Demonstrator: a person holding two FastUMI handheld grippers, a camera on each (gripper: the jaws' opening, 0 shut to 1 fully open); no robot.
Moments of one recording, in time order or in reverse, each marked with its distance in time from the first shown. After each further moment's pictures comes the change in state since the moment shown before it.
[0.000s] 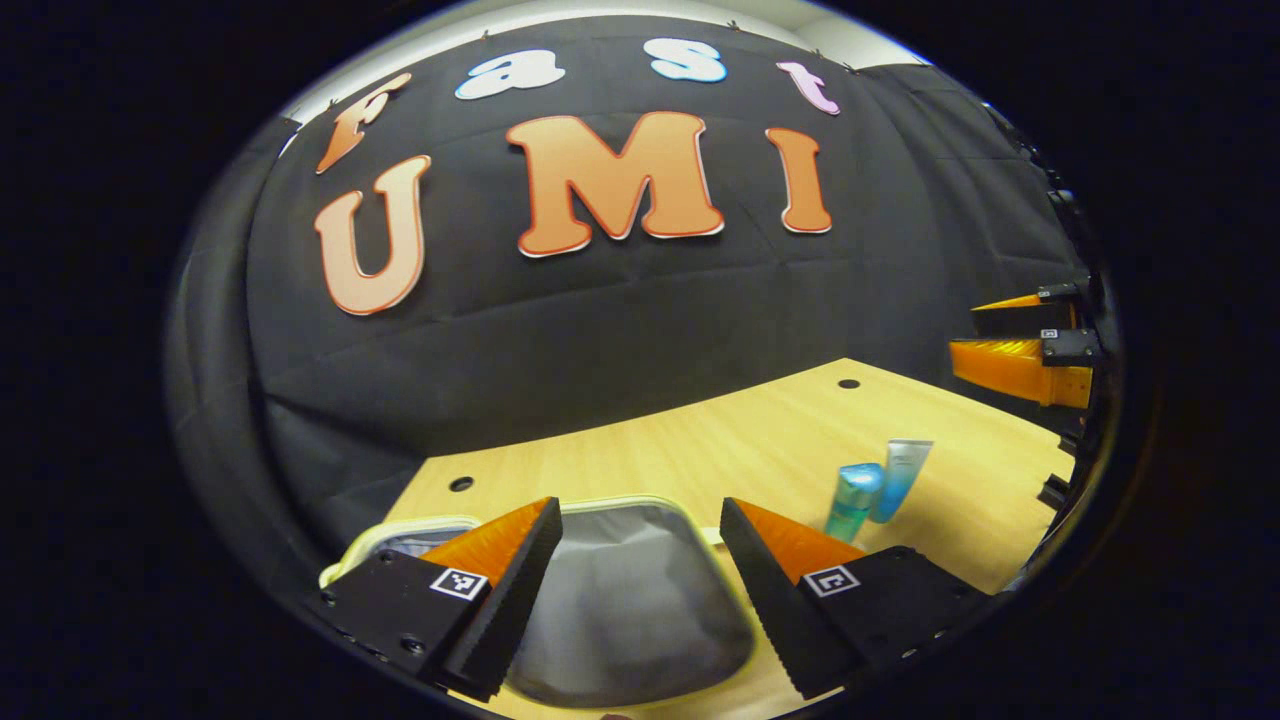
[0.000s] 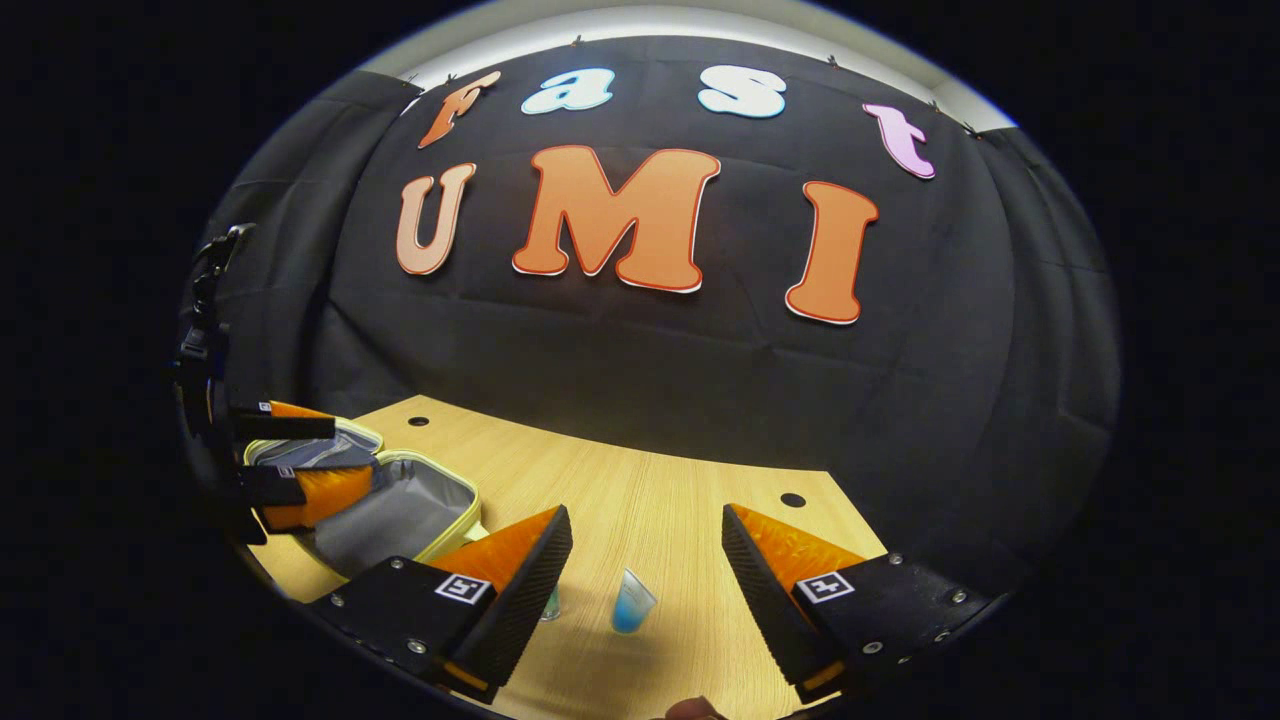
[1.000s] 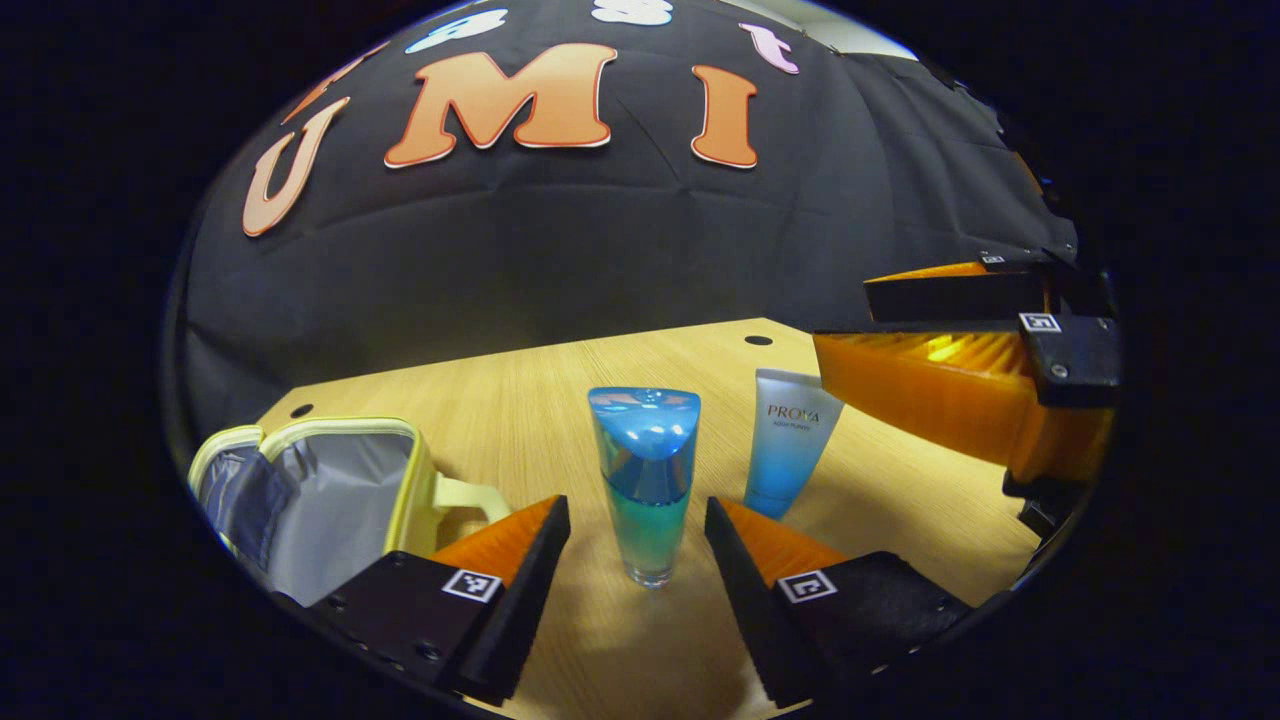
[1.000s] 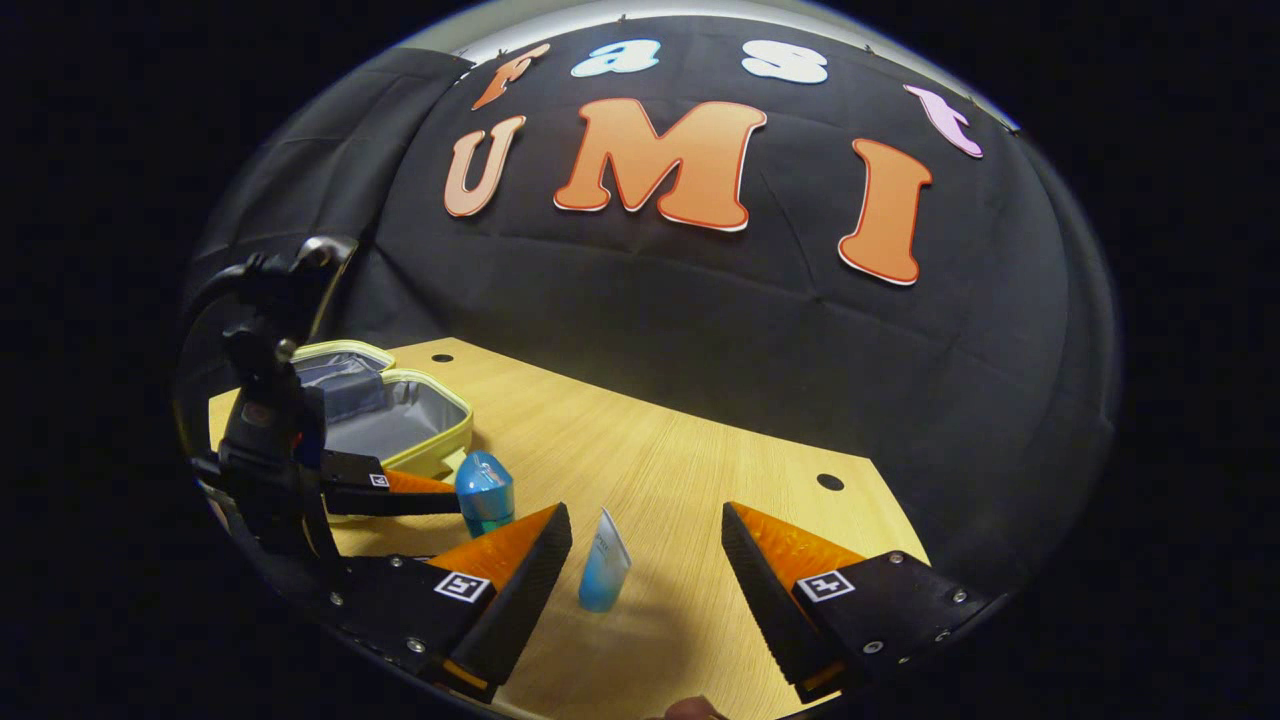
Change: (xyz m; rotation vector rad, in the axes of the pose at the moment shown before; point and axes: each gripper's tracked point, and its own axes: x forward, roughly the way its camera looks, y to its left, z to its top) left arm 0.111 -0.180 -0.089 -0.098 0.096 -0.171; right arm 0.049 -0.013 -0.093 -0.086 0.048 0.138
